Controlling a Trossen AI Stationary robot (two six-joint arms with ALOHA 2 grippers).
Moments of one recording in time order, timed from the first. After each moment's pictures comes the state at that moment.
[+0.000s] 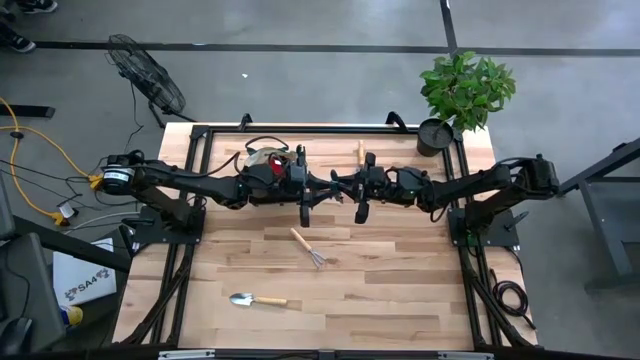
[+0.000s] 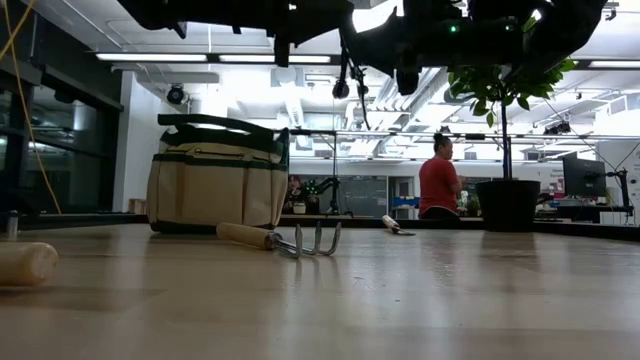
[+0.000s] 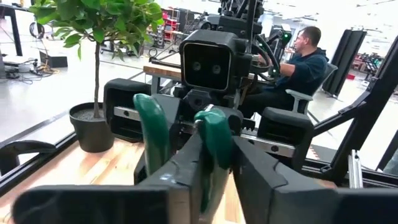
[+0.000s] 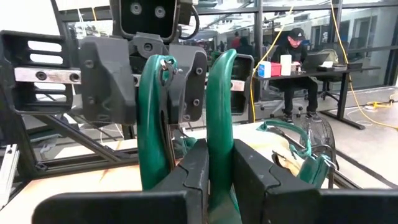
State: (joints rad) left arm -0.01 1.46 0.87 0.65 -0.09 -0.16; right arm -0.09 1.44 0.60 0.93 0.09 0.08
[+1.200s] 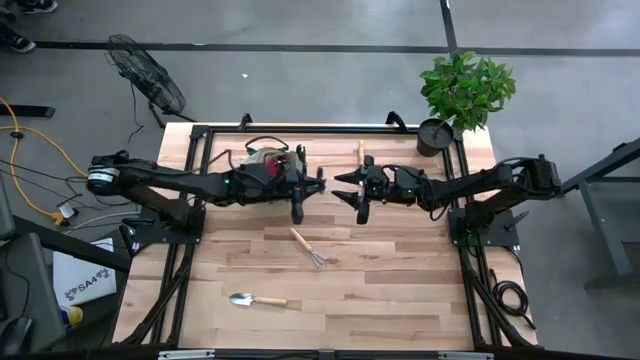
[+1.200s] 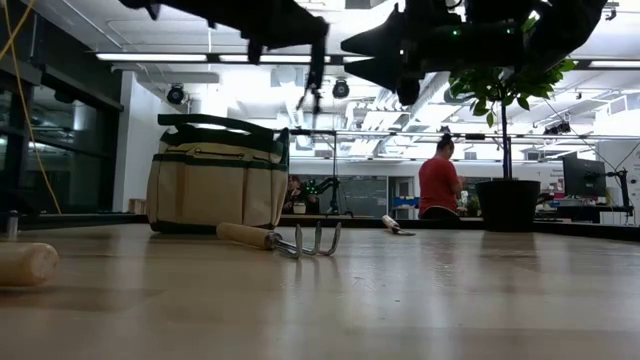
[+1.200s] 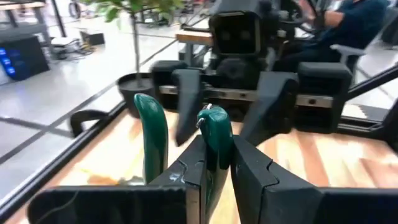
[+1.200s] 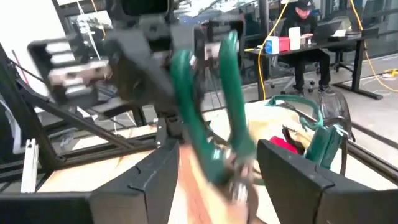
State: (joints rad) left arm -0.01 1.32 0.87 0.33 -0.24 -0.08; right arm -0.09 1.43 0.60 0.84 0.04 0.18
